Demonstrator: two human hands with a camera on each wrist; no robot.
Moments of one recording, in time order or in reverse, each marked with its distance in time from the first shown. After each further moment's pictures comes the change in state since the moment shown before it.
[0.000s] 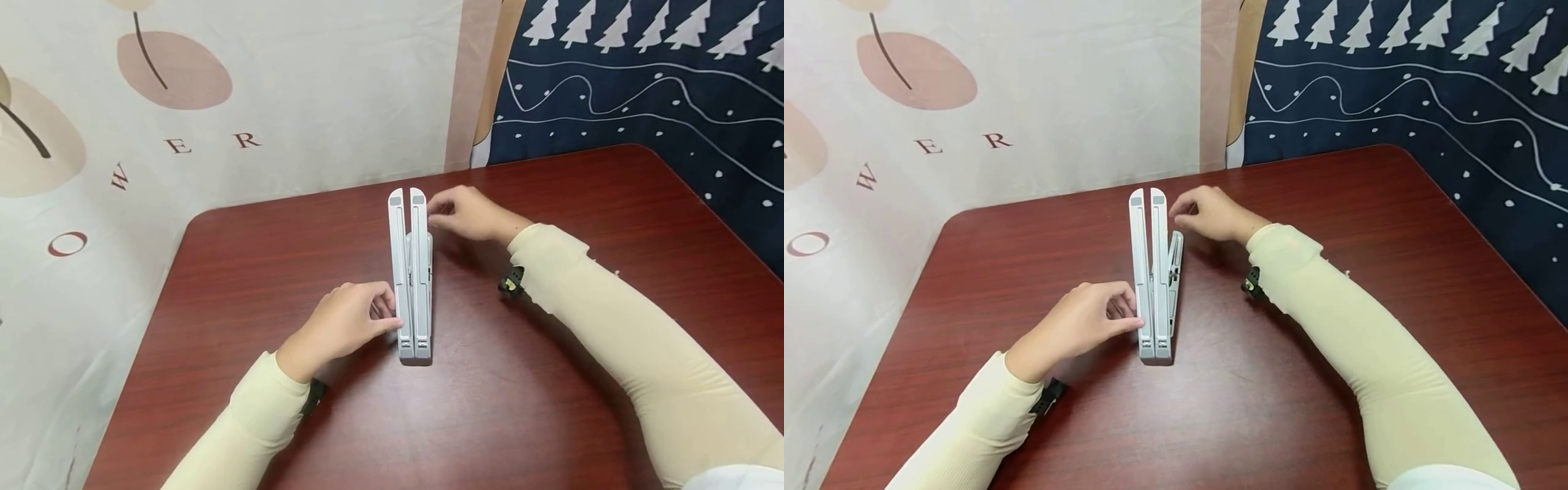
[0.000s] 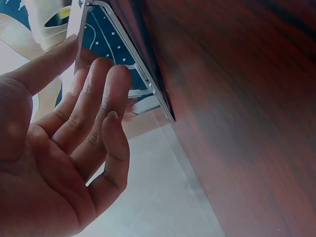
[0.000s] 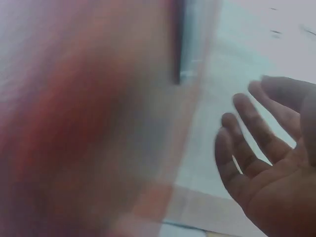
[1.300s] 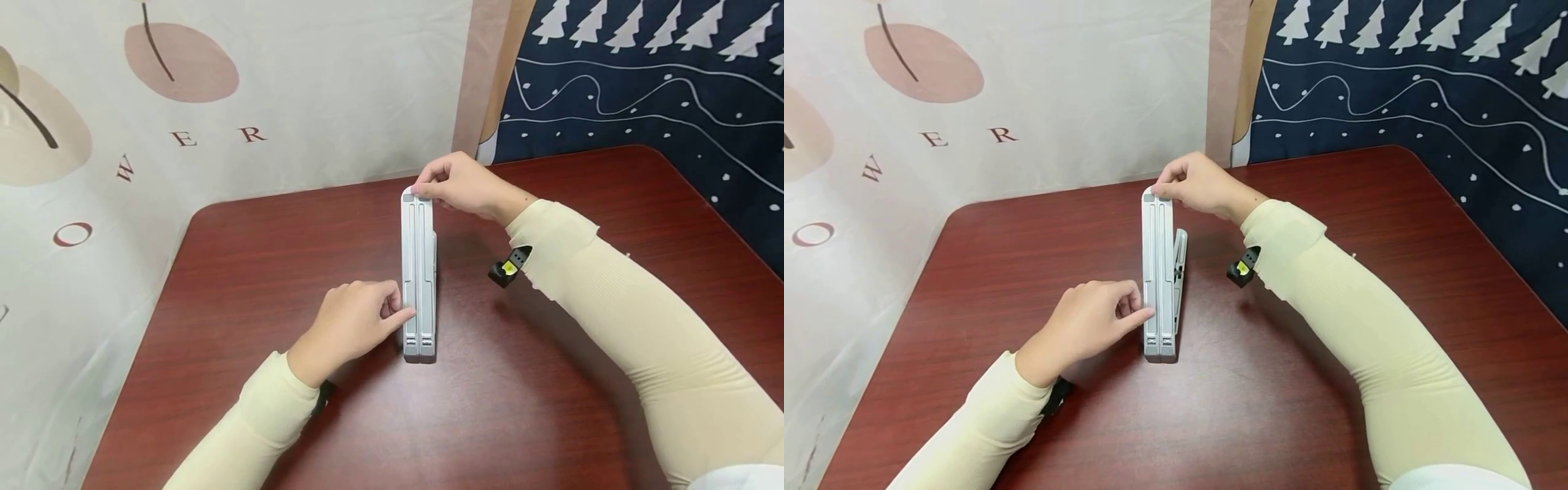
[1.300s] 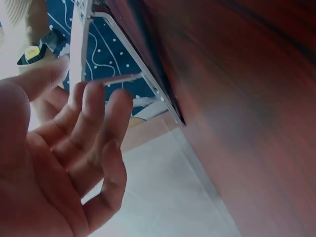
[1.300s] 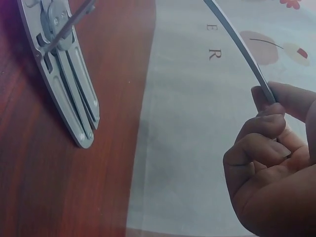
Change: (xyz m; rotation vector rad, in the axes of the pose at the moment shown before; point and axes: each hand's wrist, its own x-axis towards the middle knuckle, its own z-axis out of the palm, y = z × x) left_hand -0.004 0.010 0.006 0.222 0.146 0.040; right_hand 0.011 -0.053 -0.029 0.358 -0.018 0.175
